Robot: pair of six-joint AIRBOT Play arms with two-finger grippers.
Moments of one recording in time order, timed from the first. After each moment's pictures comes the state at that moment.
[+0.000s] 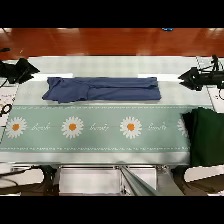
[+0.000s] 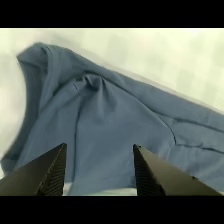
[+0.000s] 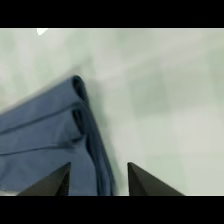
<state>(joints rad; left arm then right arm) 0.36 -1.40 1.27 0.94 -1.05 -1.38 -0.46 -1.70 1.34 -0.71 1.16 1.25</state>
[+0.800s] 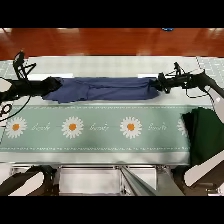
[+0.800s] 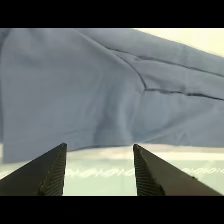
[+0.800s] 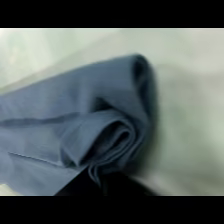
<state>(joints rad) 0.08 -1.13 0.89 0.95 -0.78 -1.37 -0.17 -1.93 1.44 -0.58 1.07 1.28</state>
